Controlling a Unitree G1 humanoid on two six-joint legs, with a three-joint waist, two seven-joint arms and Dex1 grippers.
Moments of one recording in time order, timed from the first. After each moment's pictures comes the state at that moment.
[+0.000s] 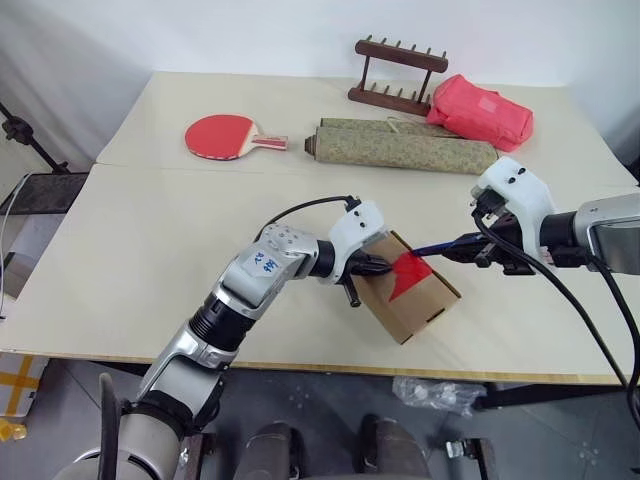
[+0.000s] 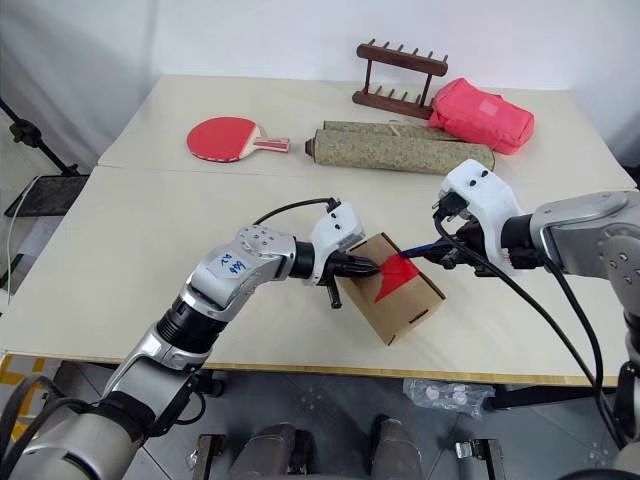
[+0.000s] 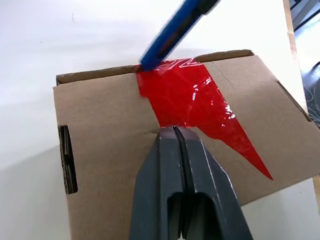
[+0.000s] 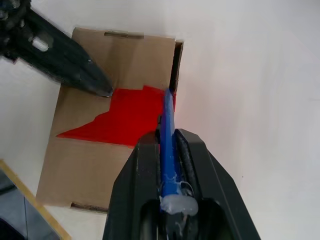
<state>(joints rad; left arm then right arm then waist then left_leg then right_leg) -0.85 0.25 -0.42 0.01 -0.21 0.87 -0.71 -0.85 -1.07 0.01 -0.42 0.91 1.61 0.55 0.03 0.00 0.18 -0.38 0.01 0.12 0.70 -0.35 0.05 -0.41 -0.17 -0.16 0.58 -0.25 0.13</state>
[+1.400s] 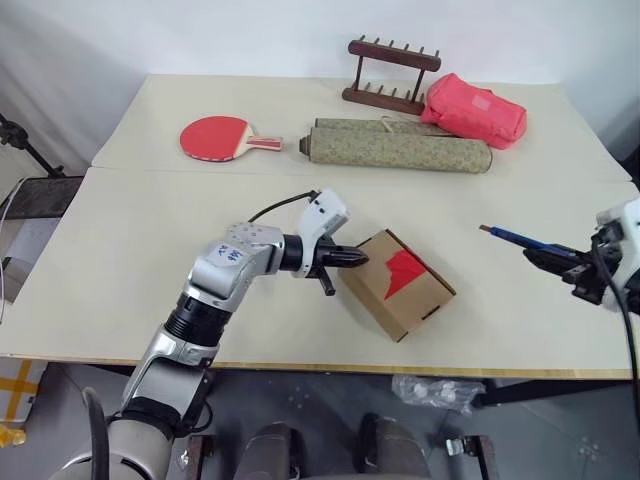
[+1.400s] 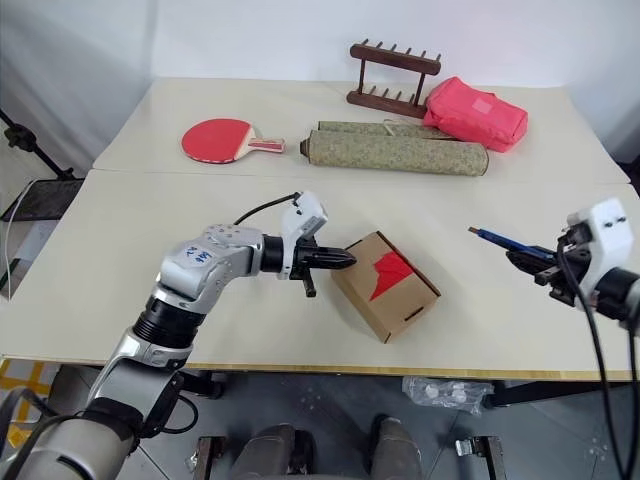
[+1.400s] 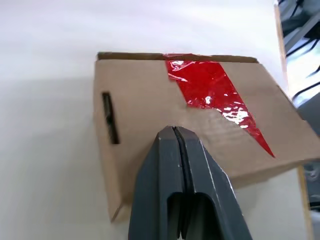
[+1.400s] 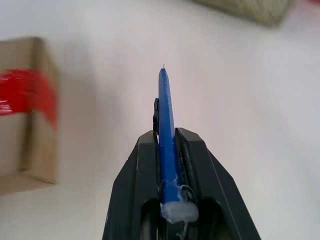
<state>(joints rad) -0.81 0.33 -0.23 0.05 -0.37 0.92 -0.85 -0.15 -0.89 -0.51 -0.14 0.61 0.85 0.72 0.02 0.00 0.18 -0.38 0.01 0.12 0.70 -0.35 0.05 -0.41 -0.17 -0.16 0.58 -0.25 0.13</state>
